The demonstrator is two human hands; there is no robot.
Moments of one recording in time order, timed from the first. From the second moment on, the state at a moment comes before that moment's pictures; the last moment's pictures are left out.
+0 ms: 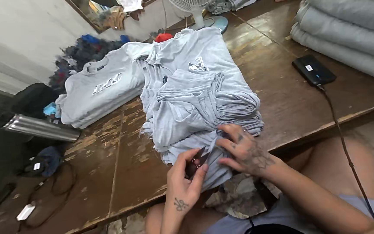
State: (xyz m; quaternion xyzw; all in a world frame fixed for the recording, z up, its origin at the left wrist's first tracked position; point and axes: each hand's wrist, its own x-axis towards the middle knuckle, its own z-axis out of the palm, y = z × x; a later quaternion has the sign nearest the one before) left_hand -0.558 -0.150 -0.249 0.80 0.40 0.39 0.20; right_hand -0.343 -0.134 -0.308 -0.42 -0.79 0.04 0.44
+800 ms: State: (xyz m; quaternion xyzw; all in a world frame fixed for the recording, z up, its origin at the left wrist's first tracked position) left_hand -0.559 -0.137 -0.280 0.78 0.44 0.38 0.21; right_hand -0.331 -0.144 -0.303 -0.41 -0.78 0.08 0.46
